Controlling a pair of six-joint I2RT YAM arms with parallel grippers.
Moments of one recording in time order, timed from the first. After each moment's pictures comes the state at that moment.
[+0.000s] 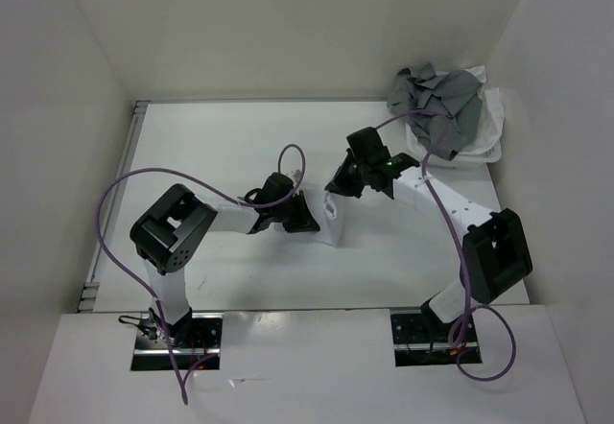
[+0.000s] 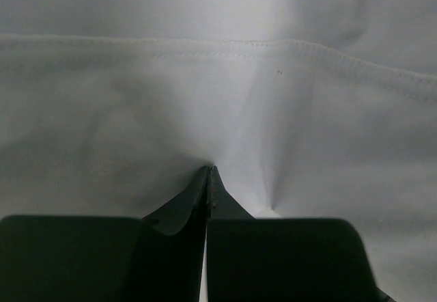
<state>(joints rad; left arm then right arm) -0.63 1.87 0.89 0.24 0.34 -0.86 0.52 1.53 1.16 -0.49 -0.08 1.01</state>
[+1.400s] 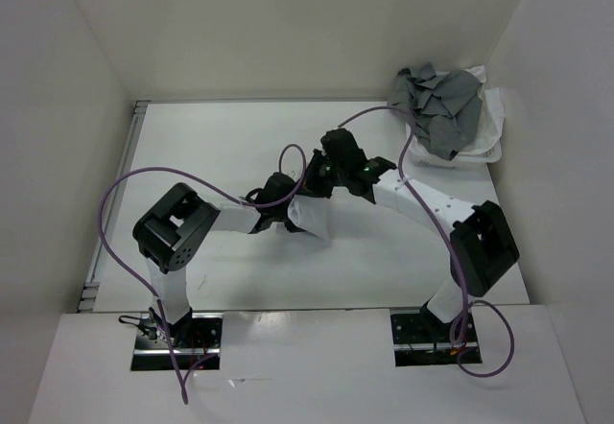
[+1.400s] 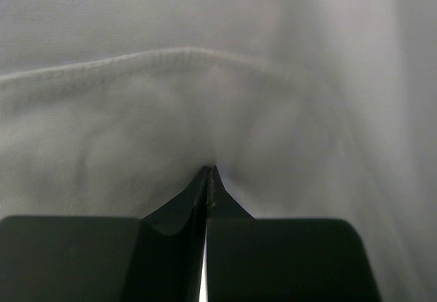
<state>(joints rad) -0.64 1.89 0.90 0.26 0.35 -0.90 0.65 1.62 1.22 -0.31 -0.21 1.02</state>
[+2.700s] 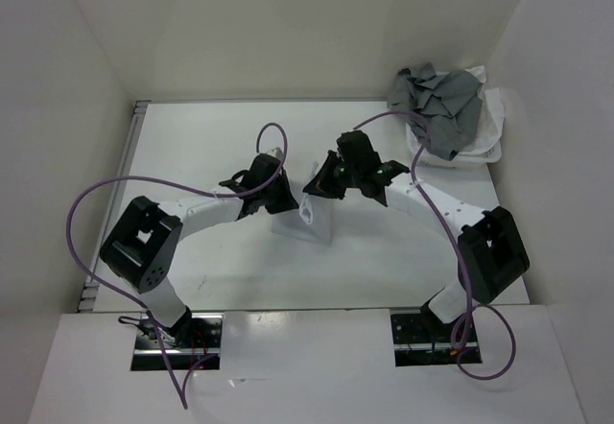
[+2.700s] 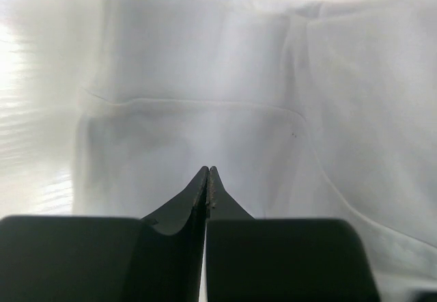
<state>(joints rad) -0.58 1.69 0.98 -0.09 0.08 -0.78 0.59 1.54 1.12 -0.28 -0.24 1.00</state>
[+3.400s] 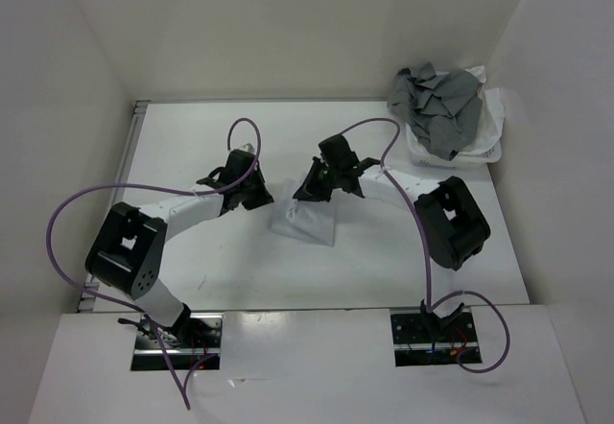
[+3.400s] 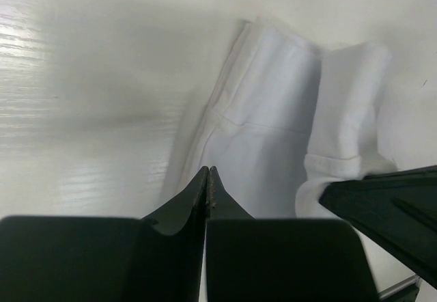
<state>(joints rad) -0.43 1.61 0.93 -0.15 0.04 -0.76 0.59 1.81 1.20 -0.21 -0.29 0.99</state>
